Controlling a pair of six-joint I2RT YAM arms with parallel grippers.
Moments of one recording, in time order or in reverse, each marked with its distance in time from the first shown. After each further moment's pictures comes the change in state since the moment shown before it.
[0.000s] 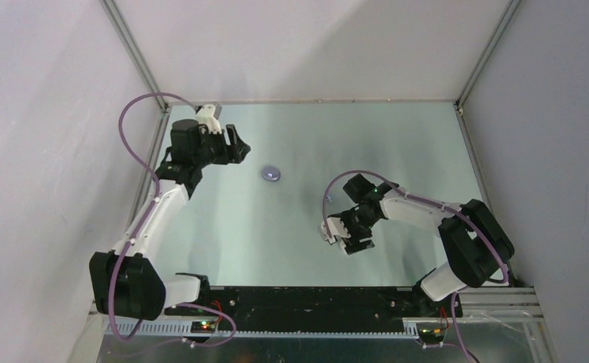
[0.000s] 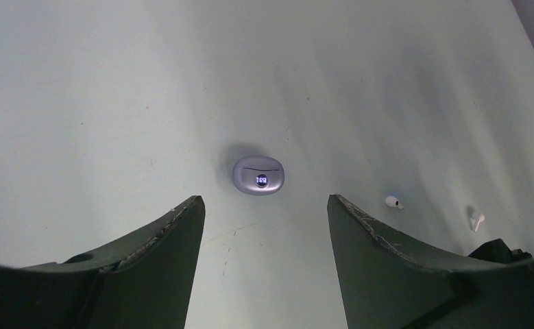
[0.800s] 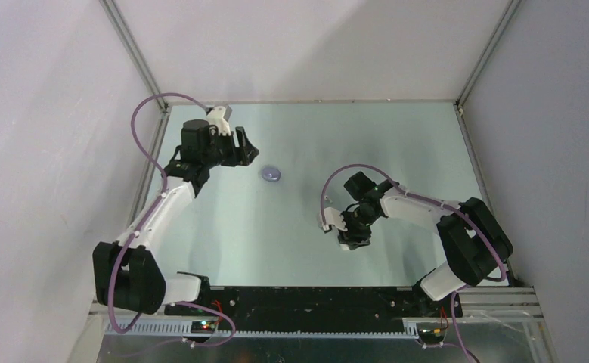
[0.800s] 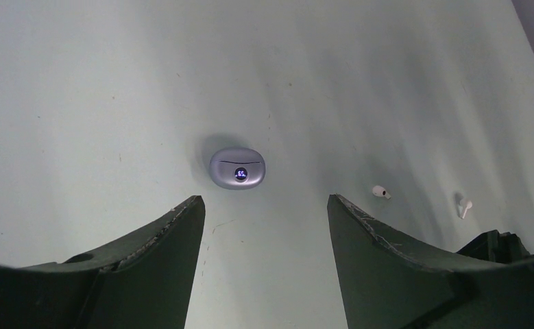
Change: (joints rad) left arm -0.063 0.037 0.000 0.003 -0.005 -0.016; right arm -0.018 0.026 0.013 0.024 0.007 0.264
